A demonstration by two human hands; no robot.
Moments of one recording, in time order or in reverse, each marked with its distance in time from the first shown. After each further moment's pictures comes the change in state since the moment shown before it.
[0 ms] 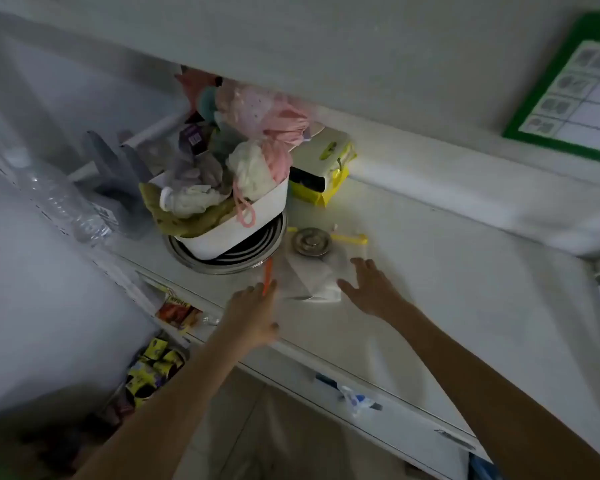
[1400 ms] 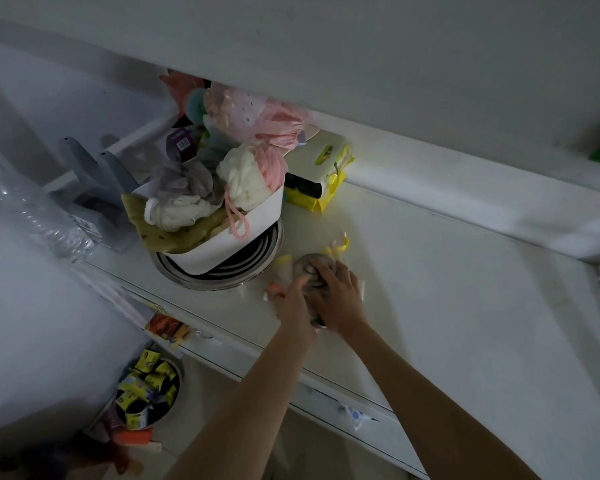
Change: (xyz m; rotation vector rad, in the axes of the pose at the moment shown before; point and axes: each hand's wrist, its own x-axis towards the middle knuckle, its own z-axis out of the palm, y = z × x) left_hand 0.099 0.065 0.050 -2.227 0.110 -0.770; right_hand 0.026 -0.024 0.059 0.141 0.290 -0.142
